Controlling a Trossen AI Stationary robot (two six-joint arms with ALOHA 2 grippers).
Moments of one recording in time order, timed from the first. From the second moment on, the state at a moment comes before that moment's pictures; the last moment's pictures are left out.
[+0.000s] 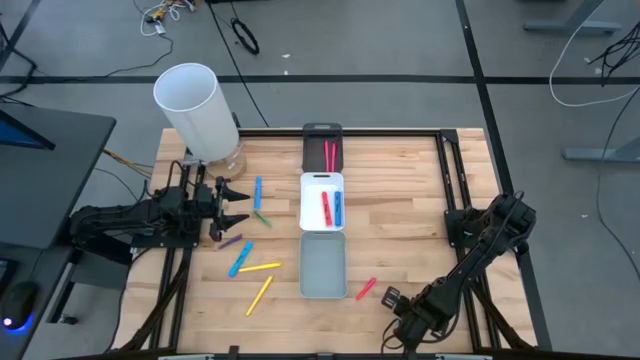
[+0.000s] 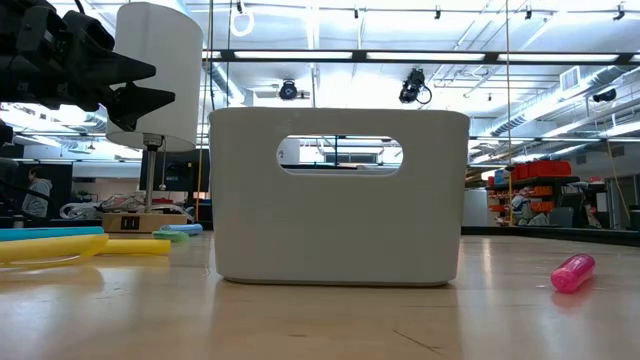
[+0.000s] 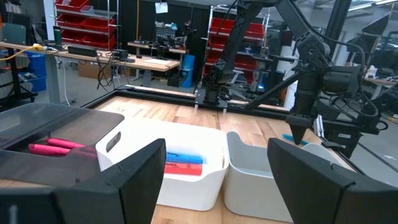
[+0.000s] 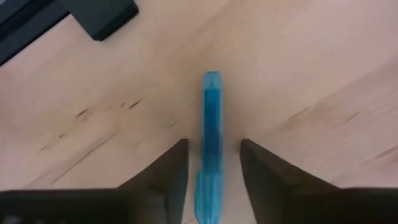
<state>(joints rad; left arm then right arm) 0.07 0.01 0.01 0.05 -0.01 -0.15 0.87 1.84 1.09 -0.67 -0.04 -0.14</state>
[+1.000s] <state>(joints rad) 0.07 0.01 0.01 0.05 -0.01 -0.15 0.80 1.84 1.14 -0.80 -0.07 0.05</state>
